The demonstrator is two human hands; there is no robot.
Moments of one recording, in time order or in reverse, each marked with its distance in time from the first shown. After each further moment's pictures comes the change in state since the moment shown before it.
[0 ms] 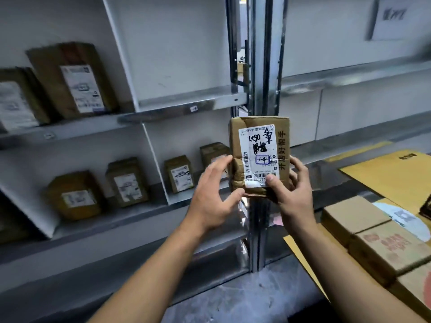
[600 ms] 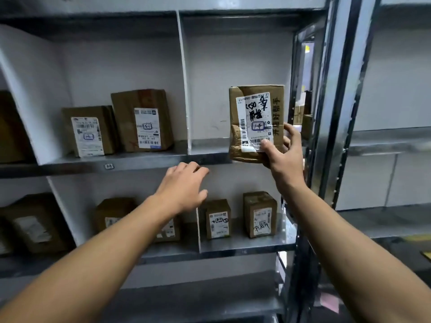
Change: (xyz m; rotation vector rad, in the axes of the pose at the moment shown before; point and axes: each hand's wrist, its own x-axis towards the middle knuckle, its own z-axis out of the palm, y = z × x) left_hand 0.114 -0.081 -0.157 0.978 -0.111 -0.178; right_hand 0.192 -0.049 0.176 0.026 -0.211 -0.180
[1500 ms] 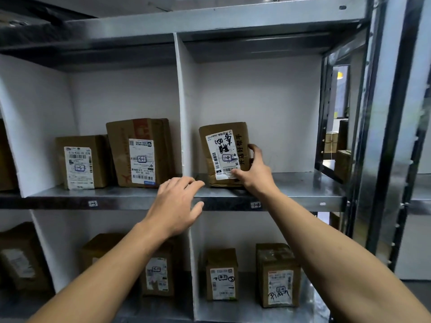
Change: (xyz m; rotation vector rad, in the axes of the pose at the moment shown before) left_hand 0.100 -0.034 0.035 -0.036 0.252 -0.120; right_hand 0.156 0.075 0.089 -0.400 -0.329 0.007
